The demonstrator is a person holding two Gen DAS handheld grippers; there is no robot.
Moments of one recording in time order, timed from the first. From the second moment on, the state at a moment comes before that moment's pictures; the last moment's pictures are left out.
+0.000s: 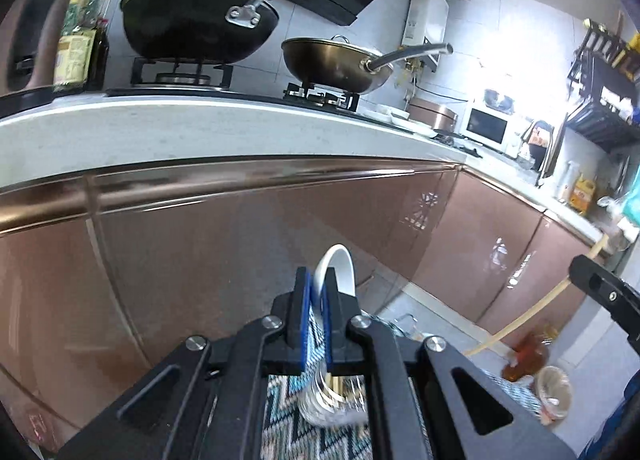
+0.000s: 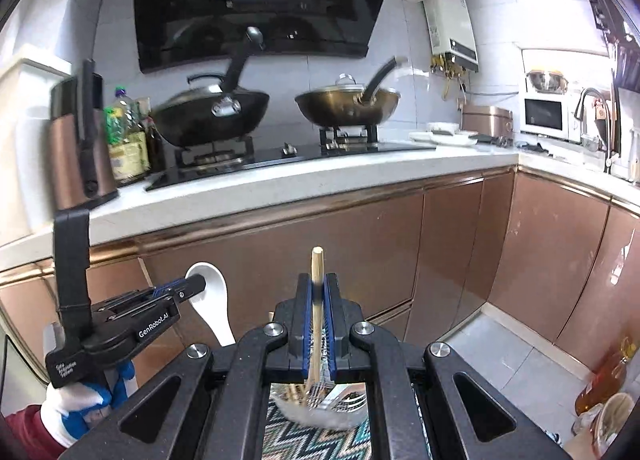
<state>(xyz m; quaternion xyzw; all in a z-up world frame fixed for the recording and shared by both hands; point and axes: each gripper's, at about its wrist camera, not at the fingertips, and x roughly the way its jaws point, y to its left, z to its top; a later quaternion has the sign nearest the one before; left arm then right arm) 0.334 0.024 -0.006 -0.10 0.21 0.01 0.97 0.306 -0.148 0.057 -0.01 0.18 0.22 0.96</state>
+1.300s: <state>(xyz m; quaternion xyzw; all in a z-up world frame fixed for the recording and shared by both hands) 0.279 0.006 -0.016 -0.07 0.18 -0.02 0.98 0.276 -0.158 0.019 0.01 0.19 0.20 0.96</state>
